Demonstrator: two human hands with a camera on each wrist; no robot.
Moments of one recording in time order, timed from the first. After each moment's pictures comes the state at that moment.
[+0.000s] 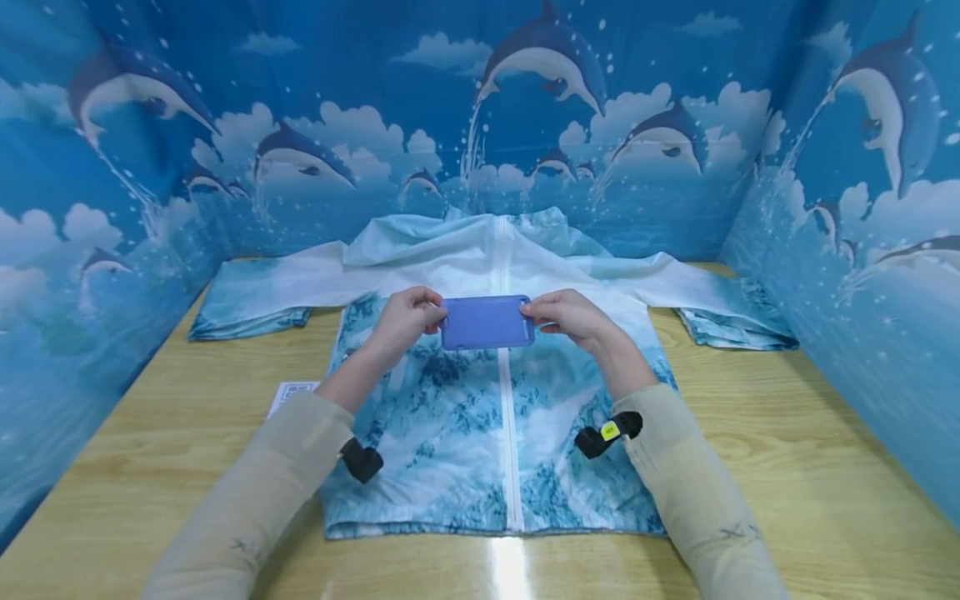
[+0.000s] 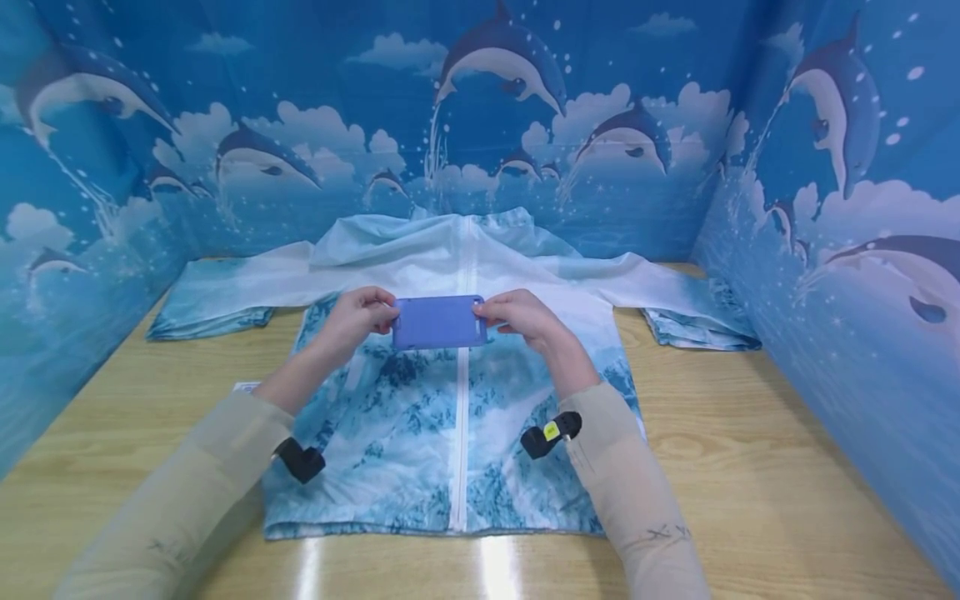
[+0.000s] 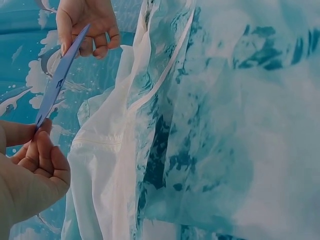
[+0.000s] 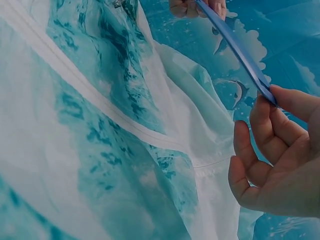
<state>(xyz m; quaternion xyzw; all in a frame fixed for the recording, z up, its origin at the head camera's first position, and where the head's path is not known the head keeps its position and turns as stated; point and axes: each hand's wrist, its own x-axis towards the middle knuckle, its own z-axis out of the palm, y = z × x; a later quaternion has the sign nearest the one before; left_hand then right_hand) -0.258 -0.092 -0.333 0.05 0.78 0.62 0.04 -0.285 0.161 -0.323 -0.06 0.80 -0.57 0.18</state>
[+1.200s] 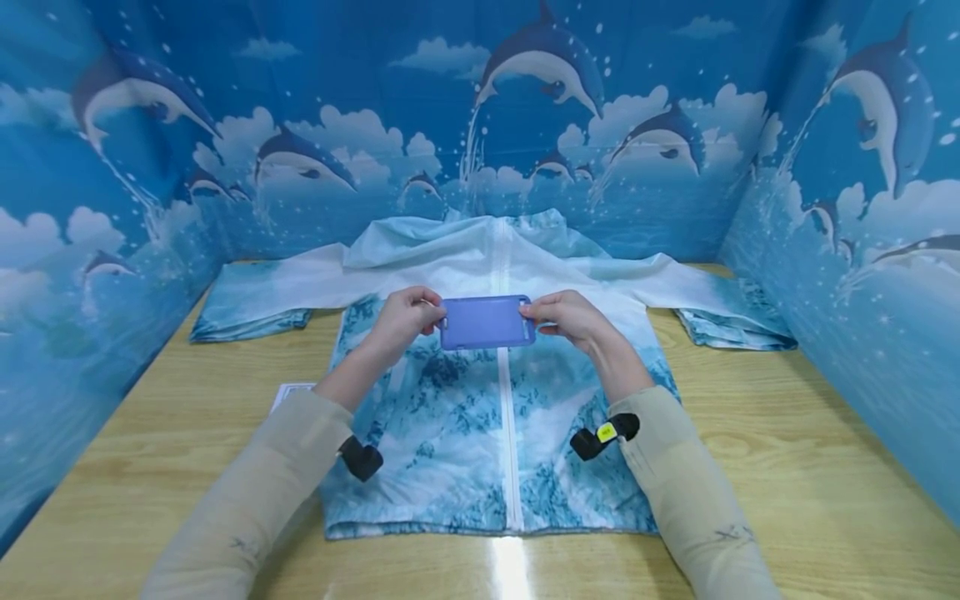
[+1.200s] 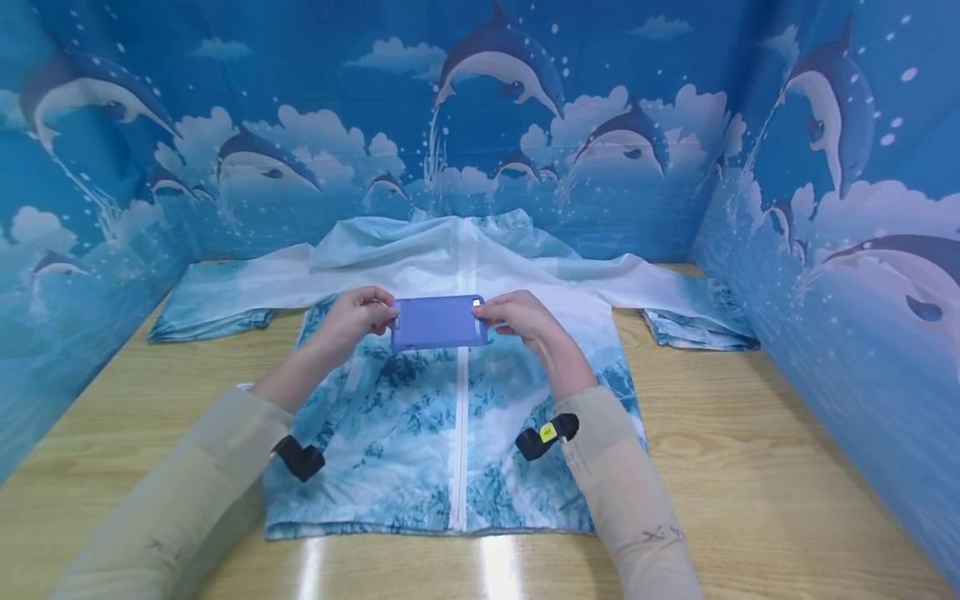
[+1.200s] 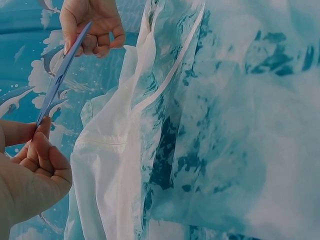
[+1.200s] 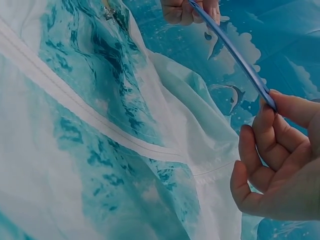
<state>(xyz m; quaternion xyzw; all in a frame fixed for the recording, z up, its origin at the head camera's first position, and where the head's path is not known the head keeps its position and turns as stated) -0.259 -0.093 -0.328 0.04 0.79 0.61 0.05 -0.283 0.156 -0.324 0.00 0.79 -0.59 0.17</state>
